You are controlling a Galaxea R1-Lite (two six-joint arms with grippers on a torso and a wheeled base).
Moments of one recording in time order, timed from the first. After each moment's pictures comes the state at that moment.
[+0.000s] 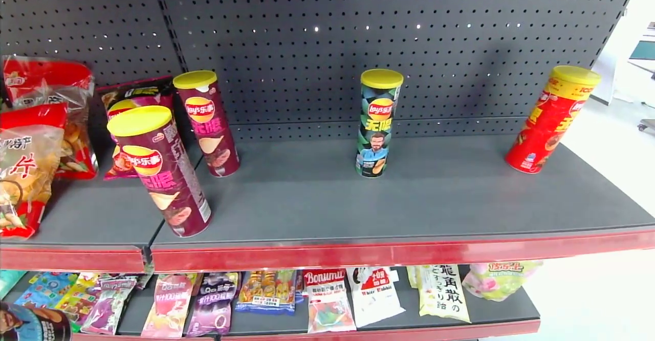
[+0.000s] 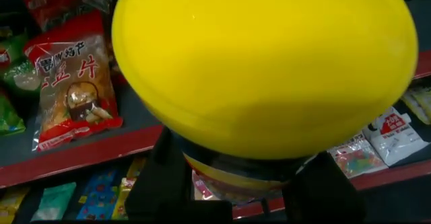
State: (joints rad) left arm -0.04 0.25 -0.45 0.18 -0.05 0.26; right arm 0.00 0.00 0.00 0.00 0.02 0.00
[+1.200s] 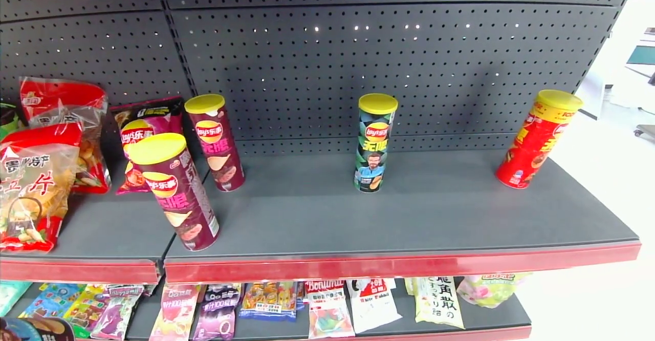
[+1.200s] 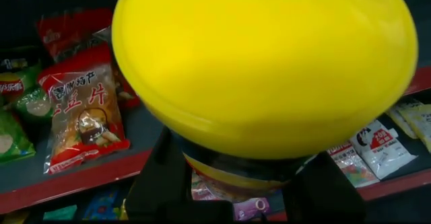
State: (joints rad) left arm -0.04 0.14 -0.40 0.19 -0.09 0.26; right arm 0.01 0.02 0.00 0.00 0.03 0.00
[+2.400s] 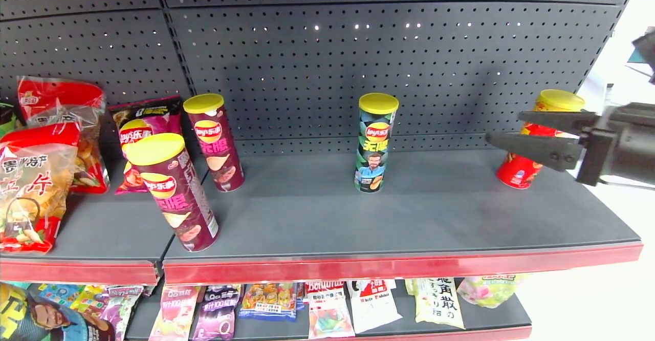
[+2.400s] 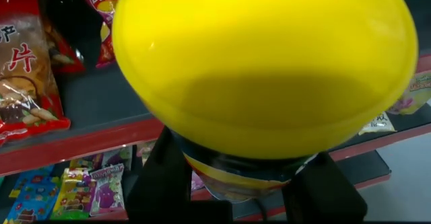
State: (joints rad) left arm -0.03 0.41 -0.48 0.20 -0.16 0.09; right arm 0.26 1.32 -0.89 -0.25 0.42 -0.07
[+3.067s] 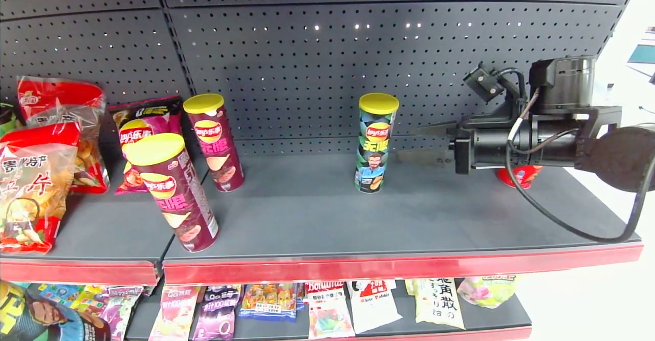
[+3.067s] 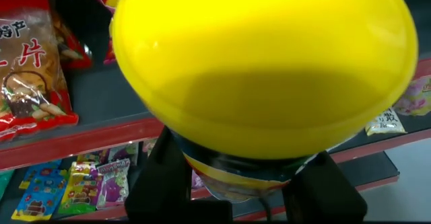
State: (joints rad) left arm -0.03 0.42 -0.48 0.20 -0.14 0.10; right arm 0.28 1.77 -1.14 -0.29 0.71 -0.20
